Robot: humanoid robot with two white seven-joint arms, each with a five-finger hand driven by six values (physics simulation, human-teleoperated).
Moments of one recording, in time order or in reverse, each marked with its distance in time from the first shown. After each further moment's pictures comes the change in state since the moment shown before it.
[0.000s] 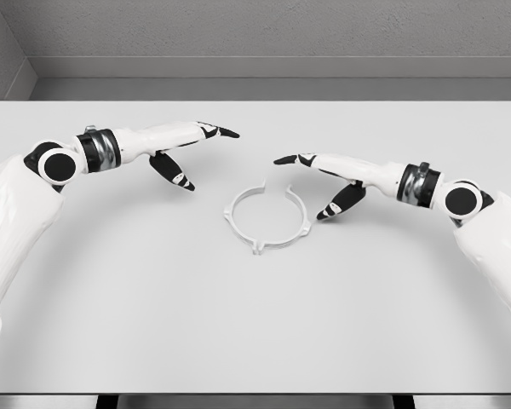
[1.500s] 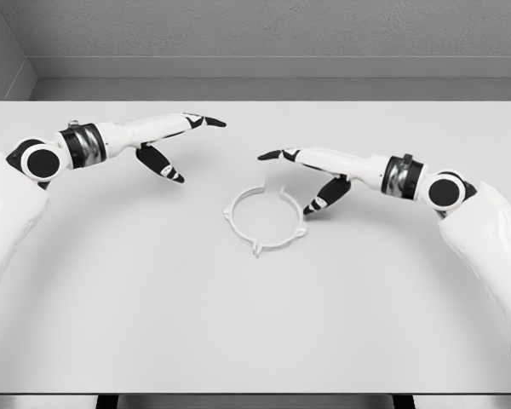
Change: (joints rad) left arm 0.000 0.029 0.034 0.003 0.029 0.000 0.000; right arm -0.038 0.053 0.013 0.018 0.034 0.000 0.000
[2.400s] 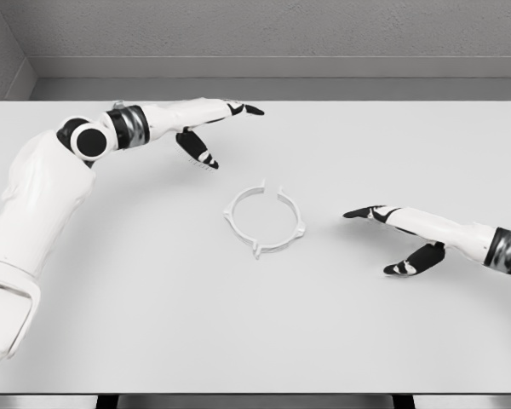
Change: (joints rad) left arm -0.106 -0.187 0.039 0.128 -0.199 0.001 0.000; right arm 0.466 -0.392 -0.293 -0.384 -0.115 -0.001 0.002
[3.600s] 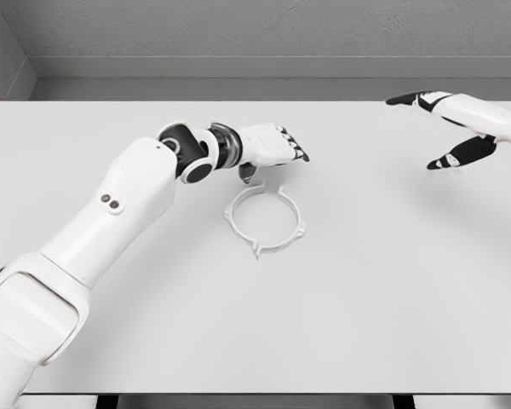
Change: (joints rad) left arm -0.002 -0.127 -0.289 -0.222 -0.548 0.218 0.057; right arm -0.370 -0.006 0.043 0.113 0.089 0.001 -0.002
